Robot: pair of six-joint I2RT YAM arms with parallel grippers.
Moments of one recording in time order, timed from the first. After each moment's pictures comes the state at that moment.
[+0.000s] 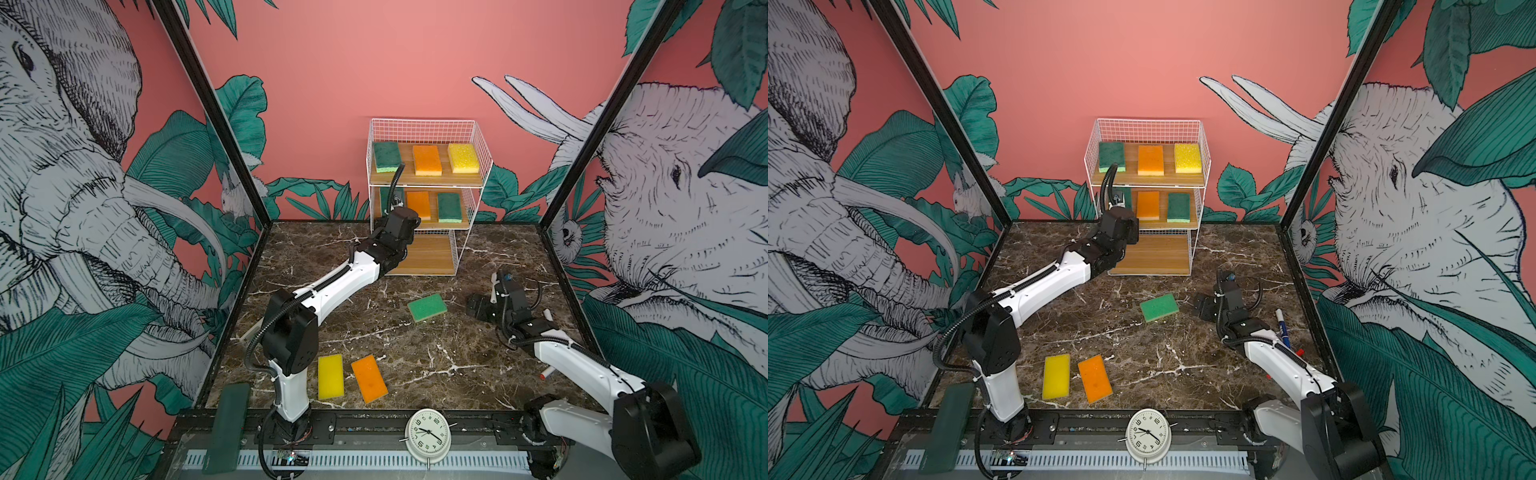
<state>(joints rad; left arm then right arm) -0.71 1.85 1.65 -0.21 -0.63 -0.24 0.35 1.15 0.57 -0.14 0.08 0.47</state>
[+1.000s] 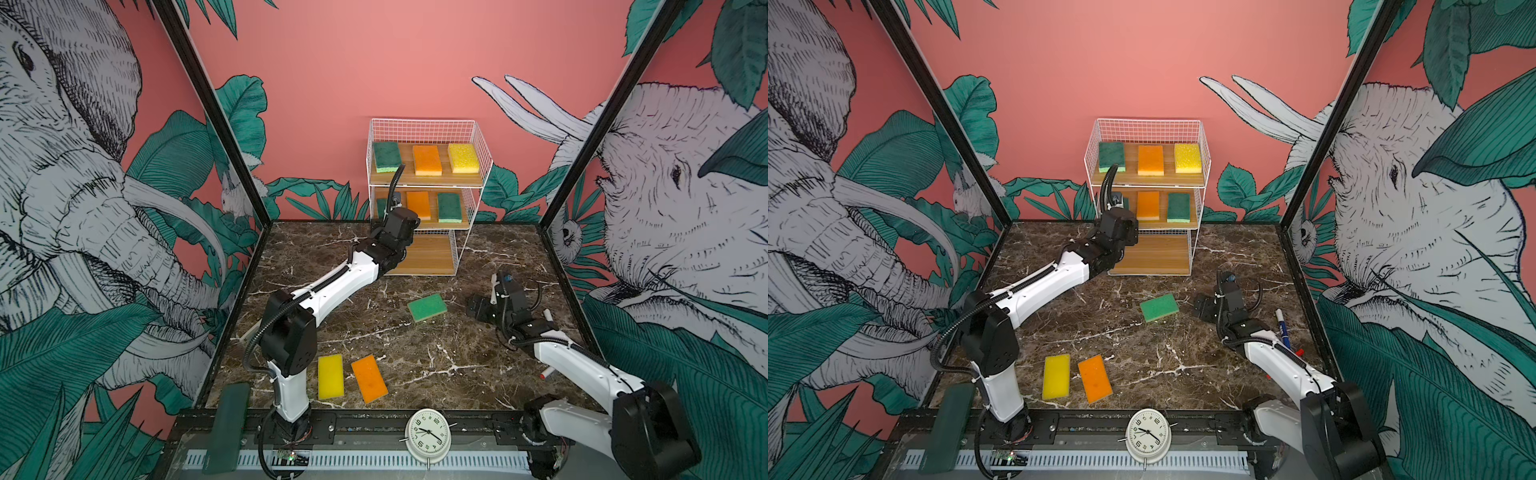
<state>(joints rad) -0.71 1.83 1.64 -0.26 -0.63 -0.25 0.35 1.15 0.56 -0.13 0.08 0.48</state>
